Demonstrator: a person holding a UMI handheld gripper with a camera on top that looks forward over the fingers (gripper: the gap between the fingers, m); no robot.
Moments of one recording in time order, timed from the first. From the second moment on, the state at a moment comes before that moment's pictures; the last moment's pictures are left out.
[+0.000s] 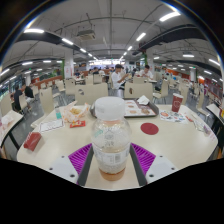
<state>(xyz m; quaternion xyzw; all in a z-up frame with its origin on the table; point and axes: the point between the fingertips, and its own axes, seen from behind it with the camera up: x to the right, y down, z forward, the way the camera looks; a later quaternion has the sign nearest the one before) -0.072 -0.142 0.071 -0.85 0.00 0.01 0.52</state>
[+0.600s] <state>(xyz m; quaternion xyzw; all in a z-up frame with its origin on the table) 0.005 -0.090 0.175 -0.82 -0.06 -0.18 0.53</state>
